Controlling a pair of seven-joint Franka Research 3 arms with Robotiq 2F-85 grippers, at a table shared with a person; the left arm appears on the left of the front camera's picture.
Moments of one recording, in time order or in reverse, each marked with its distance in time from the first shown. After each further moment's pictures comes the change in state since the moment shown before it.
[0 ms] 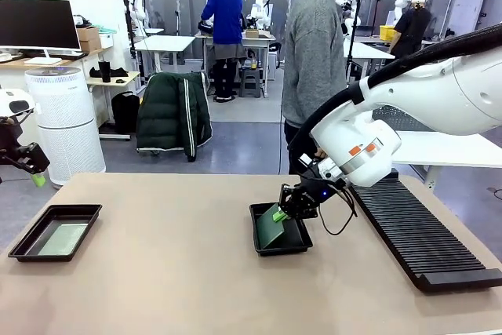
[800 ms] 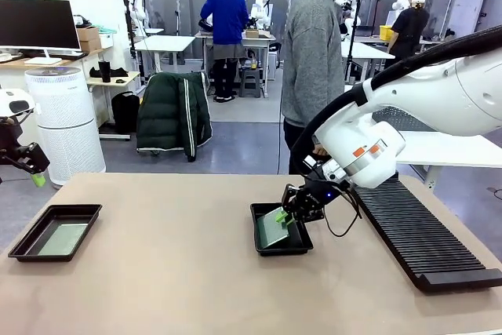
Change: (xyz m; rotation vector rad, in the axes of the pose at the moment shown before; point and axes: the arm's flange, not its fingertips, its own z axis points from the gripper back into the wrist) left arm 0.000 0.000 0.000 0.000 0.000 0.000; right arm -0.001 -0.011 0.004 -0.010 -0.003 -0.018
